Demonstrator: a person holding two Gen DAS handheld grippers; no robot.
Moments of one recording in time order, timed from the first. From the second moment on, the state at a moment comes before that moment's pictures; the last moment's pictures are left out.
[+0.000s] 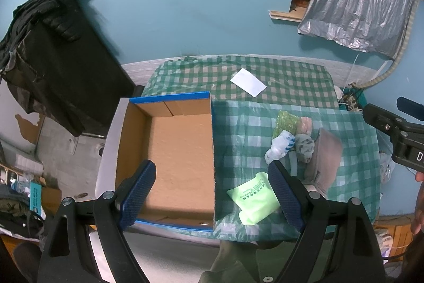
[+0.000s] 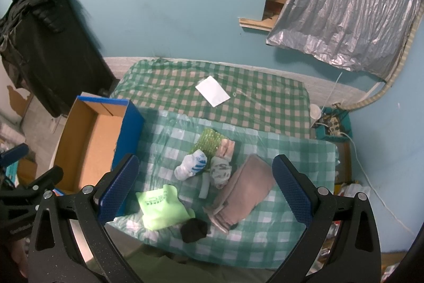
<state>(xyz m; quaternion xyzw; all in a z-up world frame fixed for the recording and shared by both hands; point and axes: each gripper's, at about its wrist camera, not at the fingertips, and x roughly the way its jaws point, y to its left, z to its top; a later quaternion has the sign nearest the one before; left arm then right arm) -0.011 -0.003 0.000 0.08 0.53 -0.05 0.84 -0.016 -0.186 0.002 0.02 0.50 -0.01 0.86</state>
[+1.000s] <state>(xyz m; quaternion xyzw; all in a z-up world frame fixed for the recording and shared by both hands) -0.010 -0.010 -0.002 0.09 0.53 -0.06 0.84 -0.020 -0.189 -0.003 0.02 0.51 -0.01 0.86</state>
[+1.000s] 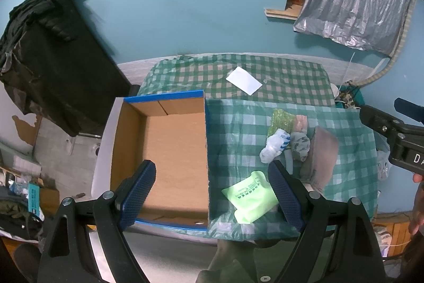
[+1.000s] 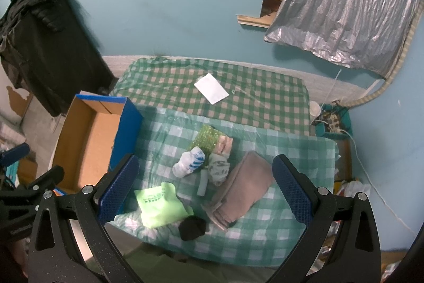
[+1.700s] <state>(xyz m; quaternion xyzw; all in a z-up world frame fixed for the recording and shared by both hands) -0.004 -0.021 -0.031 0.09 0.56 -0.08 0.82 -0.025 -0.207 -0.027 0.04 0.53 -0.01 0.85</state>
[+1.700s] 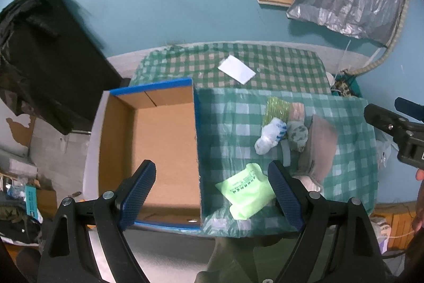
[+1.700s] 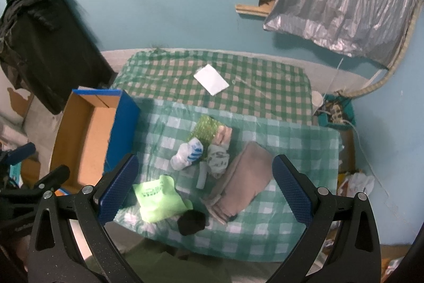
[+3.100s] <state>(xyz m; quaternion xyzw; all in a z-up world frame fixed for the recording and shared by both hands) -0.034 -0.073 -0.247 0.17 0.69 -0.15 0.69 -0.016 -0.265 -0.226 0.10 0.67 -0.06 0.74</state>
